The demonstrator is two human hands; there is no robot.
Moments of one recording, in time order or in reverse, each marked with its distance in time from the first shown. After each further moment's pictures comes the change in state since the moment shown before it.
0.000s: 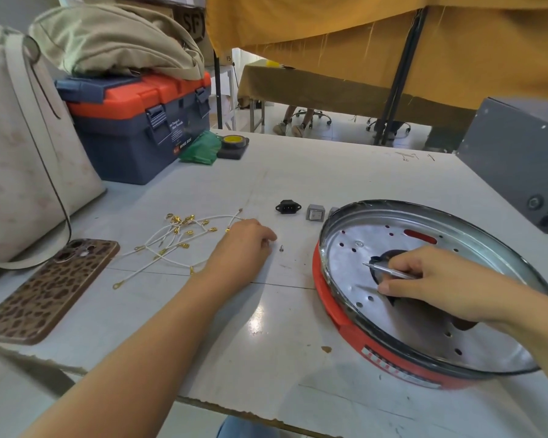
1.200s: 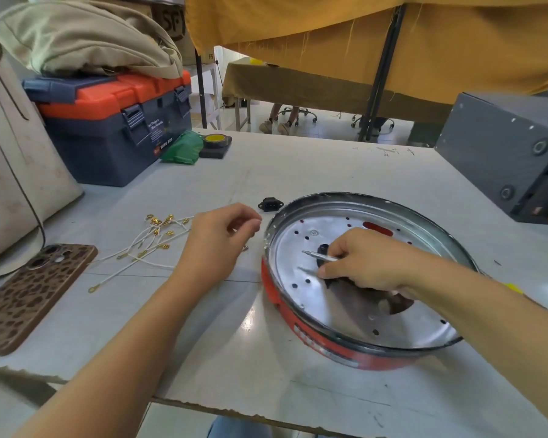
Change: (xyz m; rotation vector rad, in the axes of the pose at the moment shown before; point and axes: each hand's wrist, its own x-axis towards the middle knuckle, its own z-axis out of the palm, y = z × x) left_hand -0.019 0.018 -0.021 -0.461 0.300 0.060; right_hand 0.021 -0.047 0.012 0.059 -0.043 0.031
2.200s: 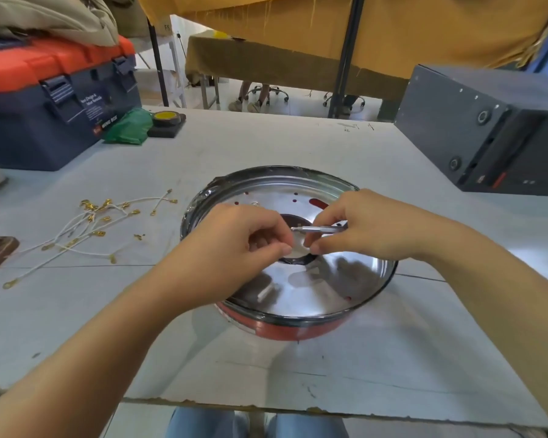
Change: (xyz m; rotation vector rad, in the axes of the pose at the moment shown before) left_hand -0.028 0.084 0.027 0.047 -0.473 0.177; right_hand -0.026 0.046 -0.039 -0.099 0.041 -0.218
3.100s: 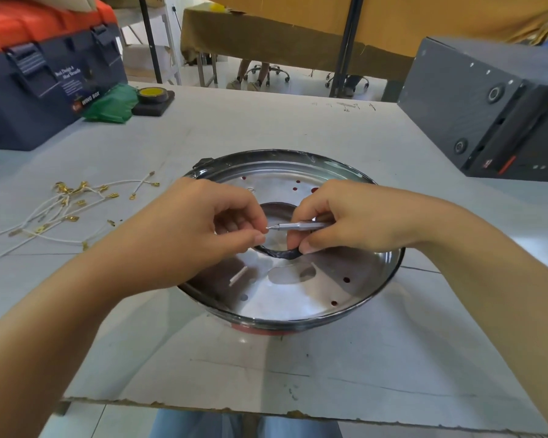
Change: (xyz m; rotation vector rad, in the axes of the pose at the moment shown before) left_hand 0.005 0.001 -0.012 0.012 -0.085 -0.039; right_hand 0.010 0.010 0.001 0.029 -0.146 -0.163
